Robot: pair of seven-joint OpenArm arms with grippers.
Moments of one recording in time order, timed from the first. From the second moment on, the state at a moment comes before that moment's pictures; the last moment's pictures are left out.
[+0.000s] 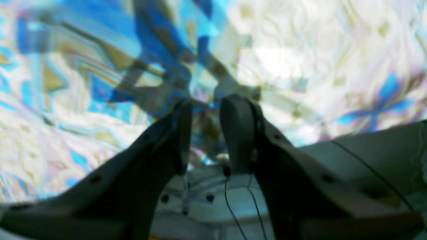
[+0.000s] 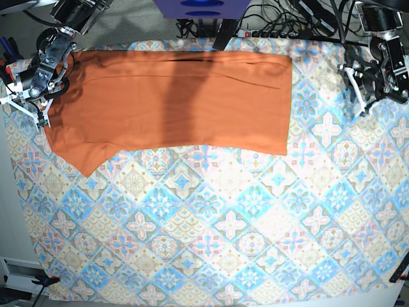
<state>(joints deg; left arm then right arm) 12.1 -25.8 -23.5 80.3 -22.6 -40.5 75.8 -8.1 5.1 38.7 96.4 -35.0 41.7 -57.1</state>
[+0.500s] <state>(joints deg) -3.4 -22.4 -16.7 80.4 -24.0 -40.5 75.5 -2.6 4.9 38.5 96.4 -40.7 41.7 -51.6</state>
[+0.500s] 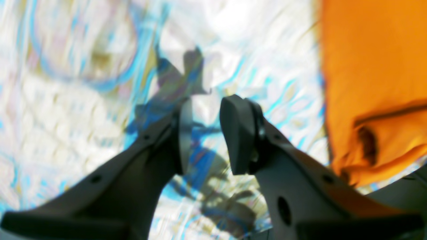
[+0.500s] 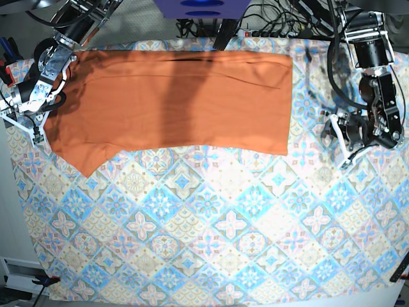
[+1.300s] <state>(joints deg) -8.0 -13.9 -18.7 80.3 -23.2 -40.5 76.0 -1.1 4.9 32.9 96.0 -40.7 41.8 -51.6</state>
